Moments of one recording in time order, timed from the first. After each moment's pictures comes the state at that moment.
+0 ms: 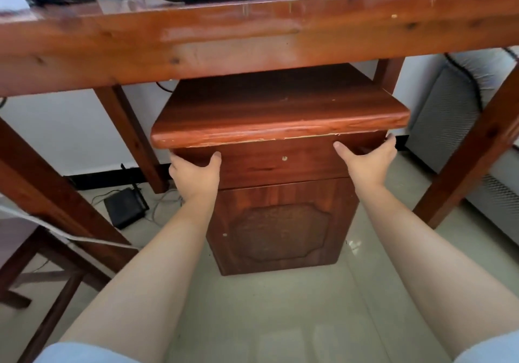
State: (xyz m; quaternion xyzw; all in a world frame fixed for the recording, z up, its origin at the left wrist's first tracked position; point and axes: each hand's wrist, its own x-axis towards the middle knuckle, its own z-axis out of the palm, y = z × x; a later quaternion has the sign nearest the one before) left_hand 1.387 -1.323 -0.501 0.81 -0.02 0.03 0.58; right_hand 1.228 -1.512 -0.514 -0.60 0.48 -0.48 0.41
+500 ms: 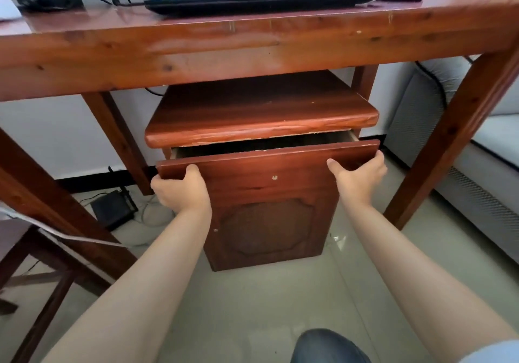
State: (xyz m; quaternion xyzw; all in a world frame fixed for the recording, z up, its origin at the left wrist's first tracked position) left_hand 1.351 -1.300 -0.495 0.69 0.12 0.02 0.72; right_hand 1.190 -1.470 -0.516 -0.58 0.51 -0.49 0.41
